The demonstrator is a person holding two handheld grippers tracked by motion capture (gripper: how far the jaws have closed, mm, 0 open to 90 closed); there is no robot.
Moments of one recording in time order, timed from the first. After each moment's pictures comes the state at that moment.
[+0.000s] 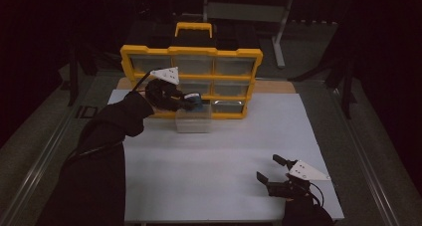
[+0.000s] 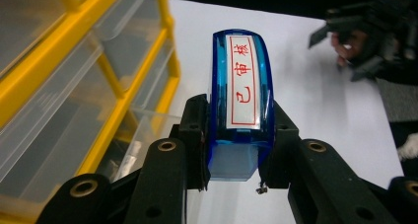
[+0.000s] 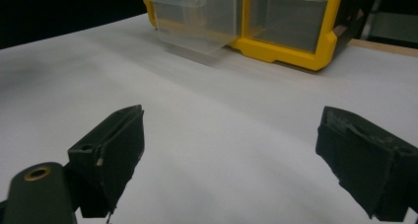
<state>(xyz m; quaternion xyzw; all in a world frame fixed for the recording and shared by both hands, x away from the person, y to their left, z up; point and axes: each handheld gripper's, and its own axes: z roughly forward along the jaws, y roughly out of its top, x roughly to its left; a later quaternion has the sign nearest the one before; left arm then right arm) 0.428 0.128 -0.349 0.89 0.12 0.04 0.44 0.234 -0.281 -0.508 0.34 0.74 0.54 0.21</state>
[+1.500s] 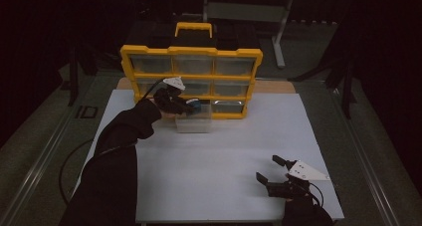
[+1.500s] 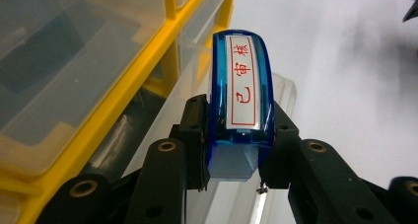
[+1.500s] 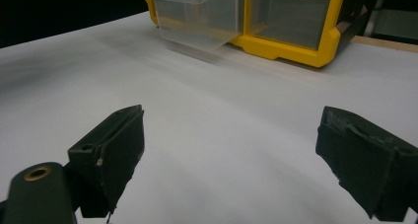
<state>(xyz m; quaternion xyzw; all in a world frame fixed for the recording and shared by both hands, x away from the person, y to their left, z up) 0.463 0.121 -0.420 0.90 0.20 0.02 0.39 0.234 -0.281 -0.510 0.34 0.74 0.54 0.20</state>
